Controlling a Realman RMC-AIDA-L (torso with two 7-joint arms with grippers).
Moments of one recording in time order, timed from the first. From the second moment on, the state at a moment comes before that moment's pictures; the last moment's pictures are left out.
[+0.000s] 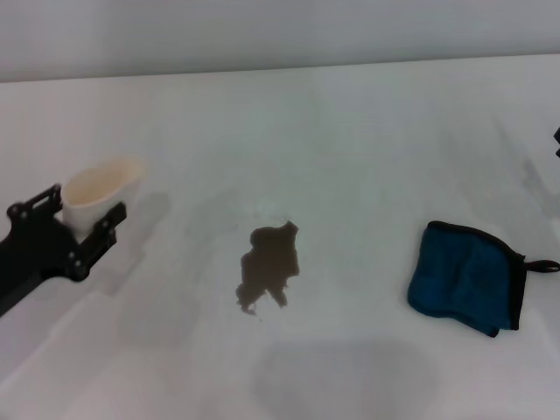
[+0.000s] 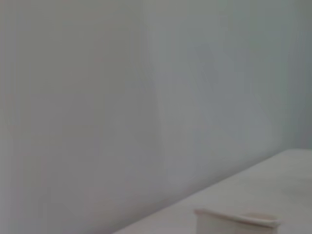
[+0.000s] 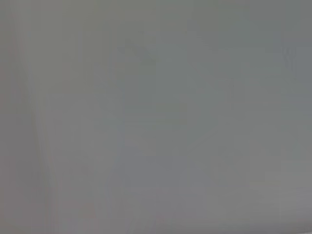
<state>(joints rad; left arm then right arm) -0.47 -2.08 2.85 -0.22 -0.68 1.49 -0.49 0.26 2.00 -0.67 -0.05 2.22 1.28 -2.55</state>
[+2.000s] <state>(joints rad) -0.24 -2.08 2.84 0.06 -0.85 1.26 -0.16 0.23 2.00 -0.69 -0.05 2.22 1.24 -2.55</state>
